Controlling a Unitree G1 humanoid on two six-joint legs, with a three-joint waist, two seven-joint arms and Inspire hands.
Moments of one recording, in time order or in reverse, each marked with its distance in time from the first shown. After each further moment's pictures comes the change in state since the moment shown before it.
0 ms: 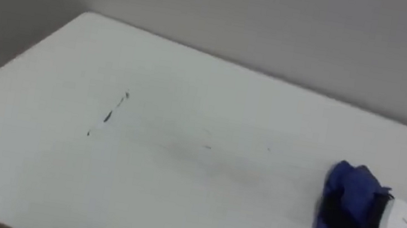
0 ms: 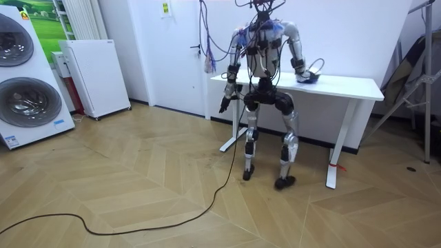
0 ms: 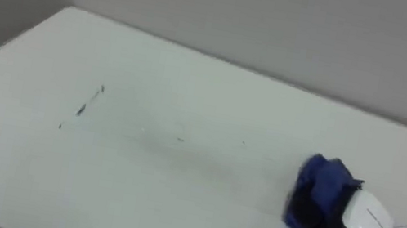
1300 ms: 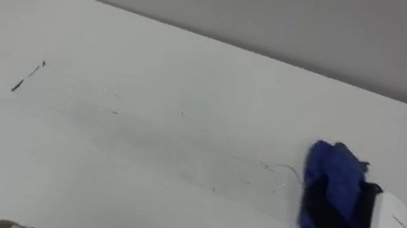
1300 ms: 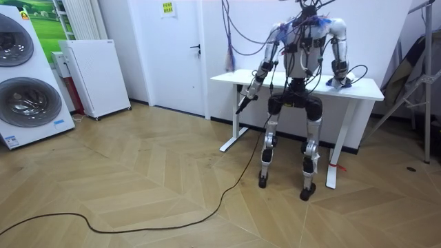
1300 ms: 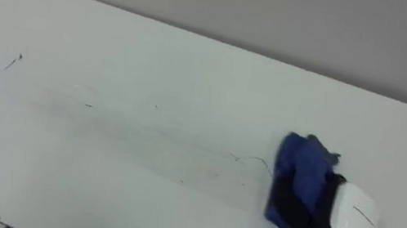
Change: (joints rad) left arm 0.062 -0.026 0.134 -0.063 0.008 0.000 -0.007; right arm 0.295 -0.052 -0.270 -0.041 -0.017 -0.285 -0.156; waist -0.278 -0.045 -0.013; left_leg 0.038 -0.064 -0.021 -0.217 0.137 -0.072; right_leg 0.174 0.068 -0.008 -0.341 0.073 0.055
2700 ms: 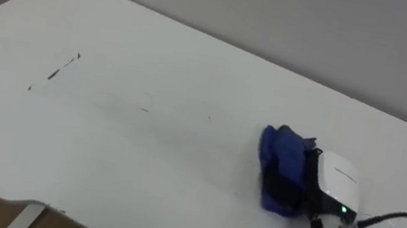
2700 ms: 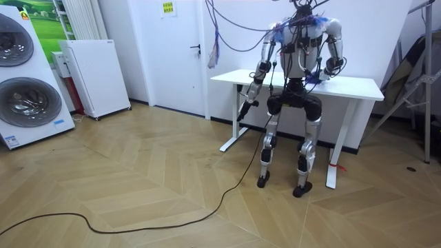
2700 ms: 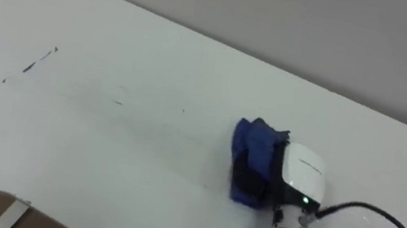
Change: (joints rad) left arm 0.077 0.006 -0.163 -0.056 0.003 0.081 -0.070; right arm -0.257 -0.014 0.423 -0.183 -0.110 0.289 0.326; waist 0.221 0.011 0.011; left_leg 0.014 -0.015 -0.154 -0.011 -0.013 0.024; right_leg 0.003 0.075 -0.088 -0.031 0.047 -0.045
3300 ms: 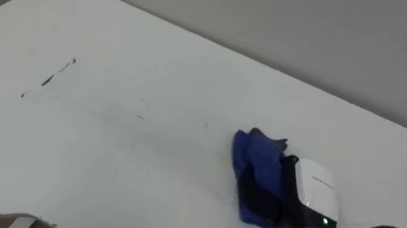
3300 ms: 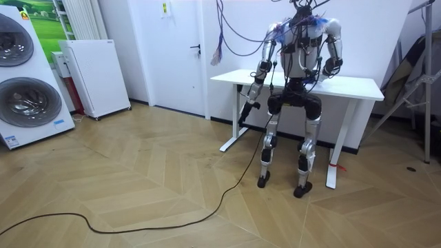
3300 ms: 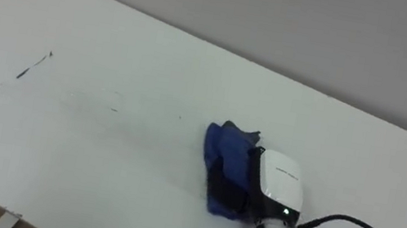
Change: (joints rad) left arm 0.045 0.002 -0.011 -0.029 0.000 0.002 -0.019; right arm 0.134 0.019 -0.074 0.059 -0.004 -0.177 -0.111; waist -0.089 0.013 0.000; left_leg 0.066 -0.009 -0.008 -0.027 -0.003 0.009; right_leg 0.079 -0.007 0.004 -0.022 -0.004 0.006
